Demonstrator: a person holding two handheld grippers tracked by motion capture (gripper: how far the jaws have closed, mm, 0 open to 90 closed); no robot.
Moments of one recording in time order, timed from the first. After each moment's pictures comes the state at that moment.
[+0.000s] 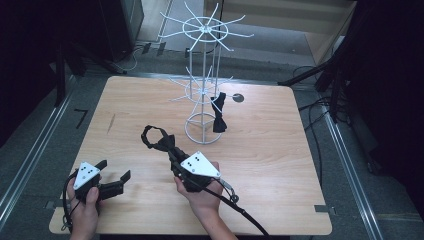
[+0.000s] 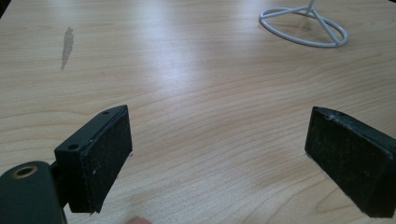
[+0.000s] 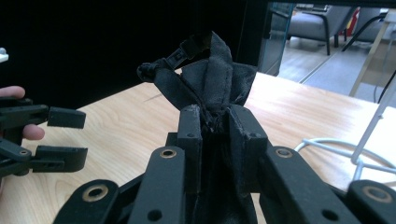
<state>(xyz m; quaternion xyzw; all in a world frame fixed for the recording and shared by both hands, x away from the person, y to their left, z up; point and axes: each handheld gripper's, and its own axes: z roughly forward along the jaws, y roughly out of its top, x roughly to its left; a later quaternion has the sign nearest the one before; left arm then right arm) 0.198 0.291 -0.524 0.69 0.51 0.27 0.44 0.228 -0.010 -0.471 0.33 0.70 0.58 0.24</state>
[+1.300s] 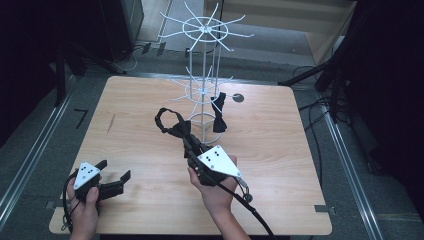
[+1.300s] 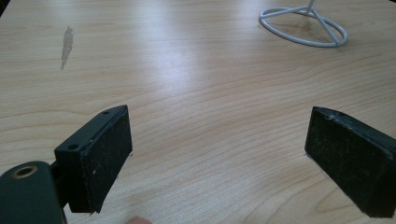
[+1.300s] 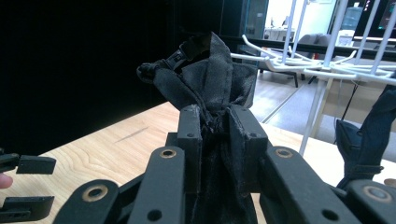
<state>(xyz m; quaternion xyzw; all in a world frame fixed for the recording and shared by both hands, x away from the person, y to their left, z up) 0.198 0.291 -0.524 0.69 0.51 0.27 0.44 0.229 -0.044 -0.435 0.33 0.66 0.61 0.30</state>
